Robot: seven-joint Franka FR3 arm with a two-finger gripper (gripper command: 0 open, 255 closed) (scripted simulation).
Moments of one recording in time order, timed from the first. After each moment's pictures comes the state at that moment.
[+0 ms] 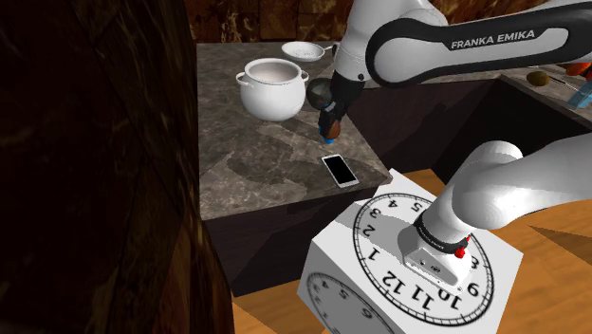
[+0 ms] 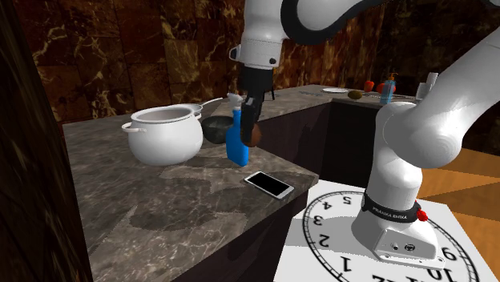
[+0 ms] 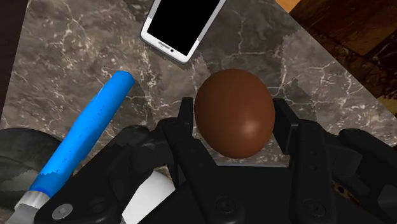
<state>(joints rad) 0.11 -0.66 0.19 -2.60 0.11 2.08 0.04</state>
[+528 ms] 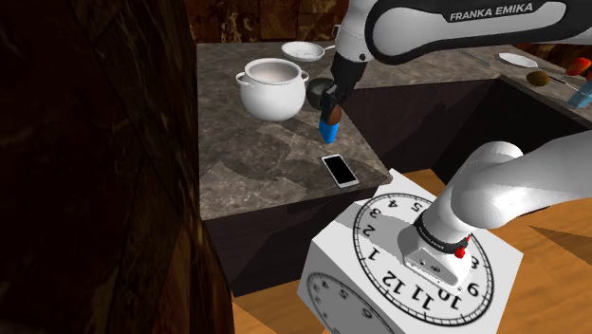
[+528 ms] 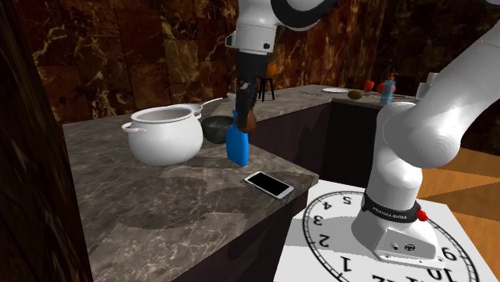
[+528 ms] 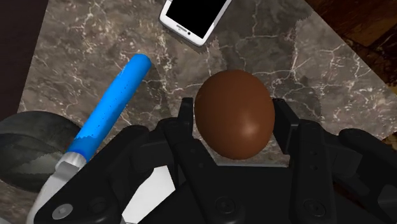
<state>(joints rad) 0.08 -0.62 0.15 -2.51 0.09 2.02 0.00</state>
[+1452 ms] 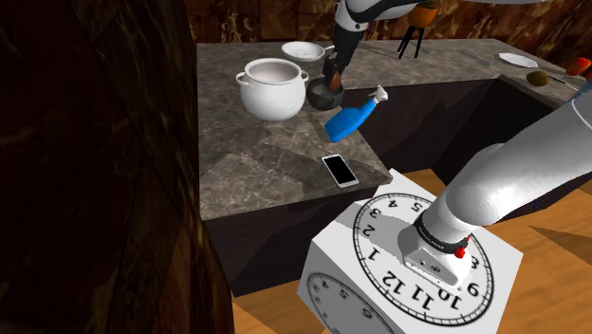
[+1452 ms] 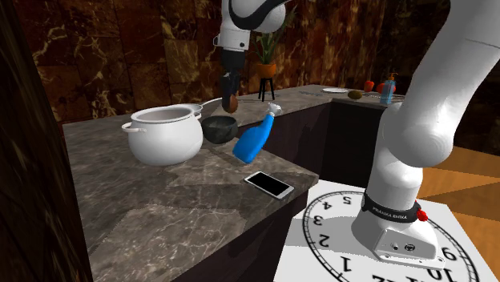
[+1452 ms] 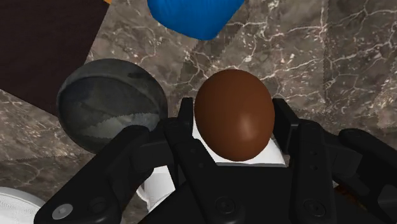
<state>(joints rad) -0.03 -0.27 -0.06 -2.20 0.02 2.05 -0.27</state>
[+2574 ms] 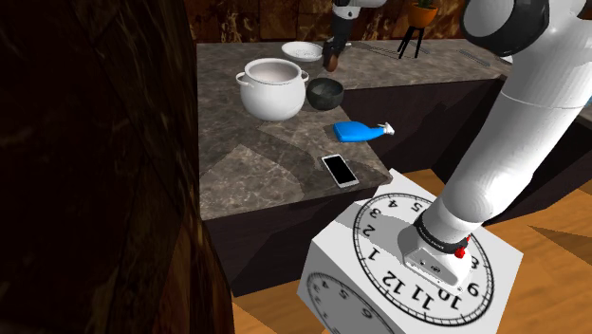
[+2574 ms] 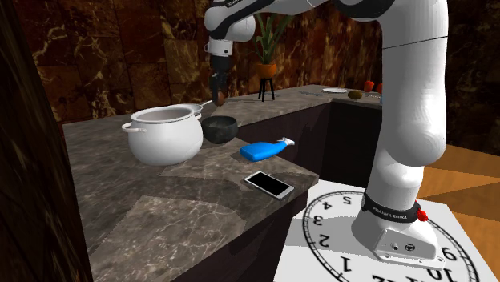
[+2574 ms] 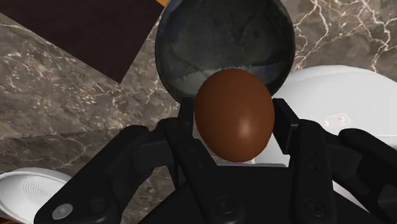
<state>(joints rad) -0.14 0.20 -0.18 -1.68 0.10 2.00 -0.52</state>
